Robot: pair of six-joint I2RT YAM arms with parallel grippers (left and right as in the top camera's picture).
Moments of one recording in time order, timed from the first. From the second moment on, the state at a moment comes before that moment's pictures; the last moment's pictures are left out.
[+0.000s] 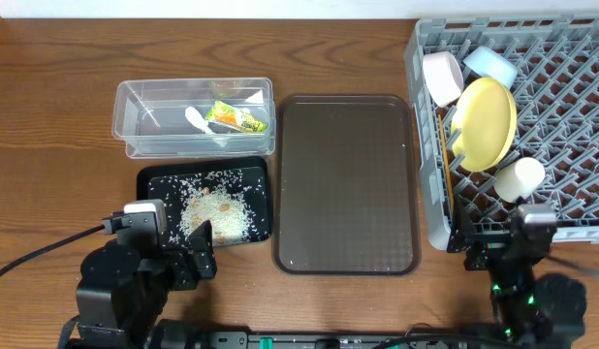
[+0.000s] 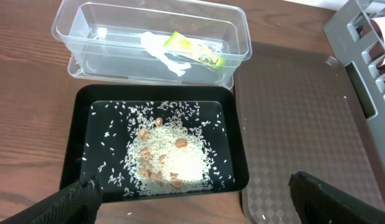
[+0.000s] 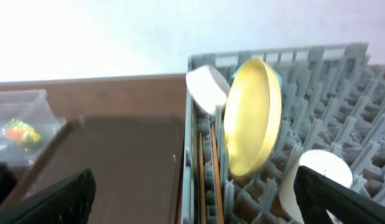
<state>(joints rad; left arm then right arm) -0.13 0.46 0.90 -1.07 0.01 -0.25 0.03 0.15 0.42 -0.45 -0.05 0.10</state>
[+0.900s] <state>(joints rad) -0.13 0.46 0.89 -1.07 0.01 -0.25 0.04 0.01 0.01 -0.07 -0.05 -0.08</state>
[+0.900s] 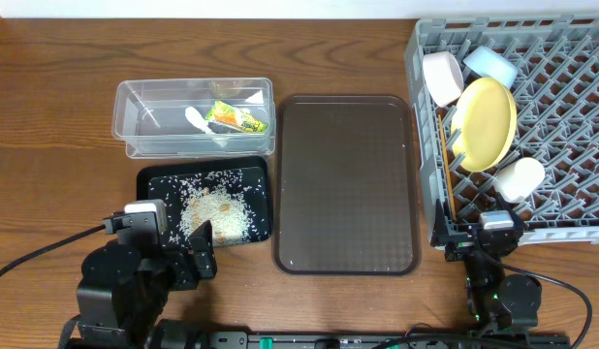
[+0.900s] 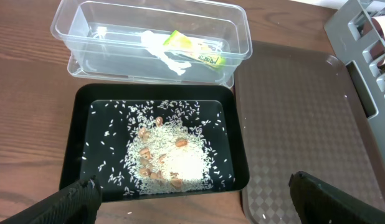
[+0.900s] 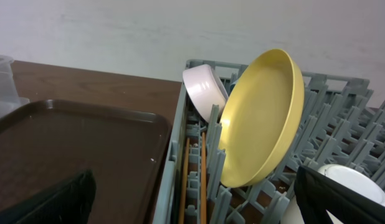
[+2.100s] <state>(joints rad) -0.06 0.32 0.77 -0.96 -0.02 -0.23 0.04 0.01 0.01 -0.07 -0.05 -0.08</state>
